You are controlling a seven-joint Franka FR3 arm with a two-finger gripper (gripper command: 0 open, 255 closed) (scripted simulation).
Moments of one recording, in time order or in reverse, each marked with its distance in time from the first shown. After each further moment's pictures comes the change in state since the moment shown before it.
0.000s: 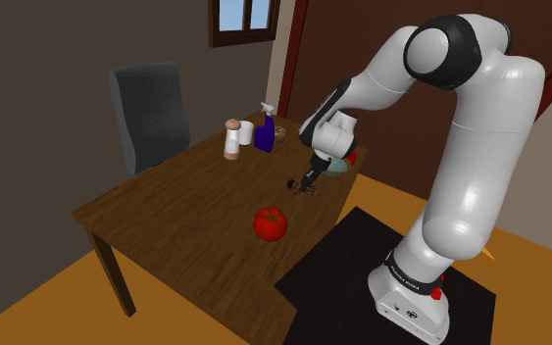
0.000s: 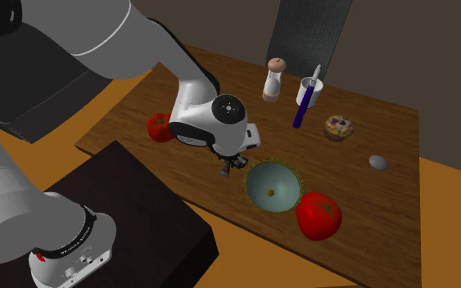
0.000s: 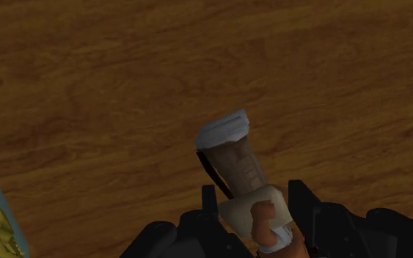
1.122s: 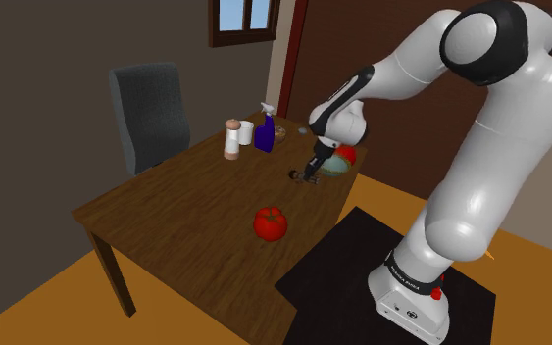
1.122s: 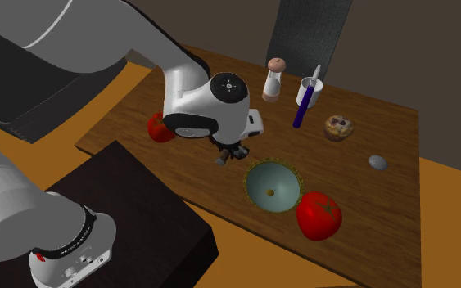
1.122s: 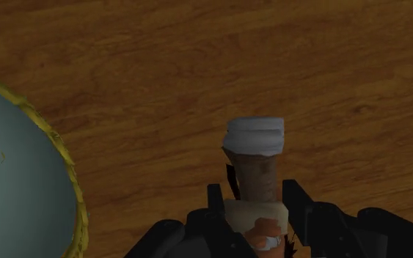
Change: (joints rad) arm 0.061 -0.174 -0.106 -0.040 -0.267 -0.088 0.219
